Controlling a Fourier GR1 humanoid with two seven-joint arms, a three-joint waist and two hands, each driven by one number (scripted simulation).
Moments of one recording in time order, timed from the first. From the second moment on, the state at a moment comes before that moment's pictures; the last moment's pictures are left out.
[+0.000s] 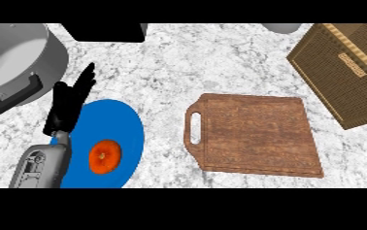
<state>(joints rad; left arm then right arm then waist) -0.24 0.19 0.09 -1.38 -0.14 -0.04 0.22 -0.88 -0.83 -0.29 -1.10 0.74 0.46 0.08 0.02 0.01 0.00</state>
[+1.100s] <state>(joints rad) -0.25 0.17 0.07 -1.41 -0.15 -0.04 0.25 -1.01 -0.84 -0.32 -0.34 0.81 0.23 -0.34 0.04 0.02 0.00</state>
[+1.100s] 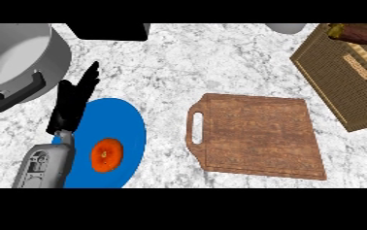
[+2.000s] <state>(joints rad) -0.25 0.17 0.08 -1.39 -0.16 -0.04 0.23 -1.00 -0.97 -0.60 -0.20 0.58 0.10 -0.39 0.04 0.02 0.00</state>
